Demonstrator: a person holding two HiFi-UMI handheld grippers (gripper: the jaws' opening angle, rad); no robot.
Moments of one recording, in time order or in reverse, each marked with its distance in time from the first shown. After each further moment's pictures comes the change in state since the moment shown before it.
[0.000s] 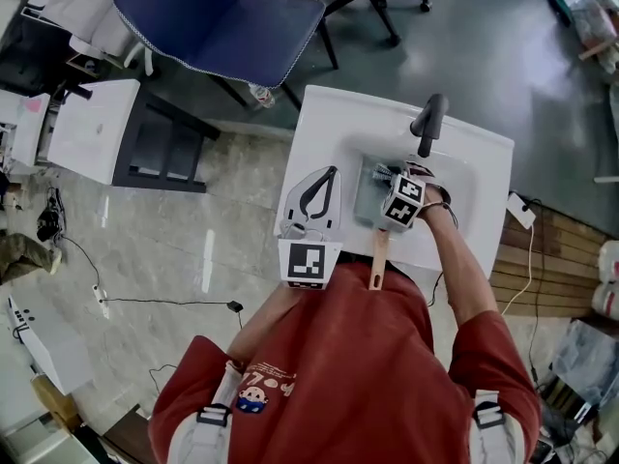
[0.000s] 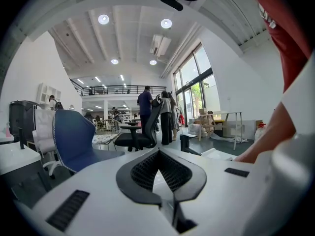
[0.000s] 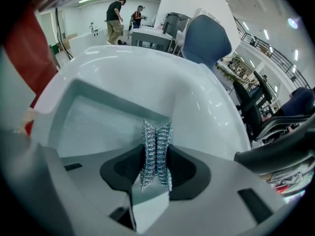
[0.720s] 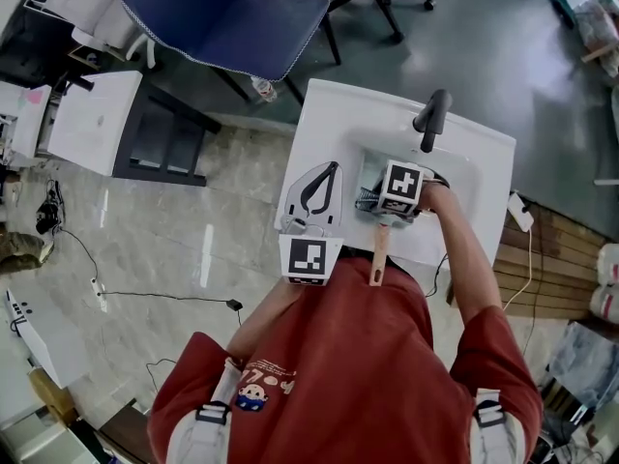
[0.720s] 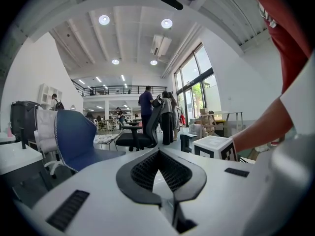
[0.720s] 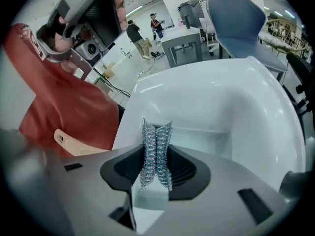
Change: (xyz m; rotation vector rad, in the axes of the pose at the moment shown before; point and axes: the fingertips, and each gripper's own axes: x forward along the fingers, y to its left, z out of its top) left arm -0.006 -0.002 0.000 0.000 0.000 0.010; right arm -0.066 0.076 0.044 0.003 0.005 0.671
